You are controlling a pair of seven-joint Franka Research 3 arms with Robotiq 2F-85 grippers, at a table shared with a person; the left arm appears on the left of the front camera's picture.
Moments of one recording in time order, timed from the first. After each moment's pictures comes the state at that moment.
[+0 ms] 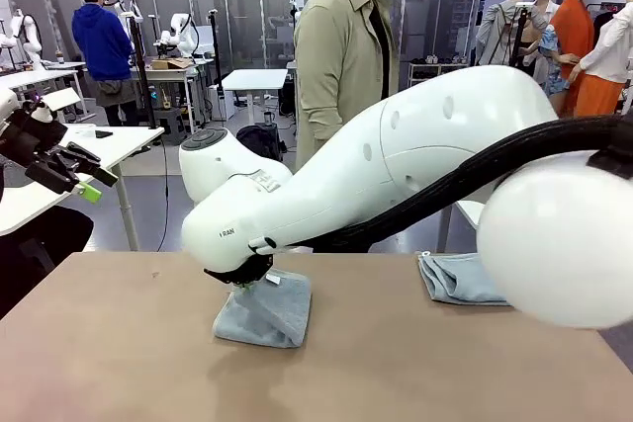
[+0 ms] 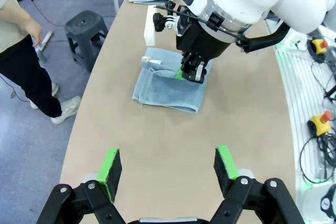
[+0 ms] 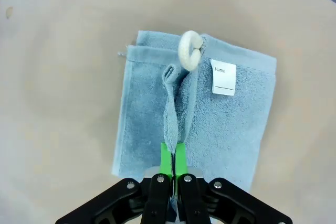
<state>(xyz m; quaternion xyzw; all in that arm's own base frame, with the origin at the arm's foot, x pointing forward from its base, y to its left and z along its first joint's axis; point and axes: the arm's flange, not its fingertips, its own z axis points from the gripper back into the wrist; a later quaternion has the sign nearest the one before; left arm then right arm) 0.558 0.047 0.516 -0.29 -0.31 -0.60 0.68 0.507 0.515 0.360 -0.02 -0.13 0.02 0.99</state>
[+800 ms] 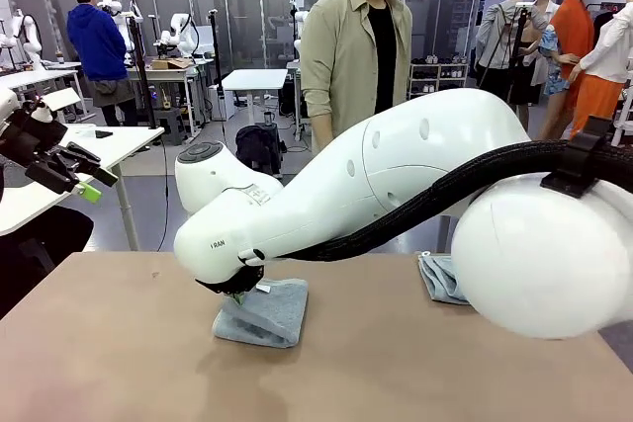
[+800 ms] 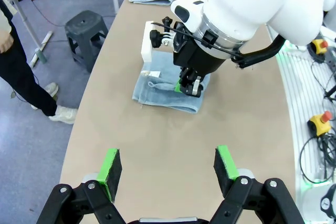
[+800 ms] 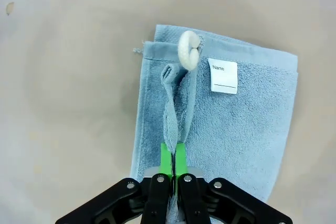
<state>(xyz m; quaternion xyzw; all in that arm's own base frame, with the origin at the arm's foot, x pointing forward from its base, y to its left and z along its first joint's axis) 0.558 0.047 0.516 -0.29 -0.31 -0.60 0.68 0.508 0.529 0.338 -0.01 -0.12 0.01 0.99</state>
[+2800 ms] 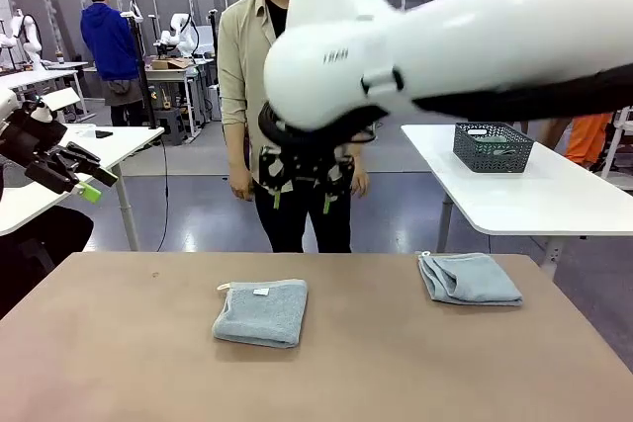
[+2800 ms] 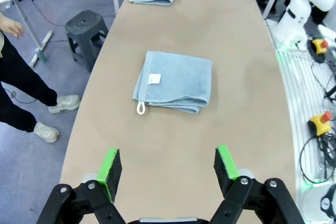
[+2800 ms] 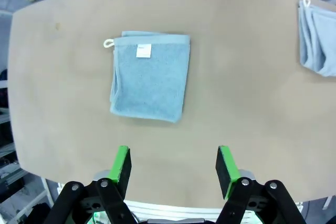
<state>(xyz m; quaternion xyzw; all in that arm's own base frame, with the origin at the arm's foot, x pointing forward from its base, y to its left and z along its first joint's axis) 0.558 0.048 0.517 -0.29 -0.31 -0.60 0.68 0.457 0.363 0.572 0.07 -0.12 -0.01 0.99</state>
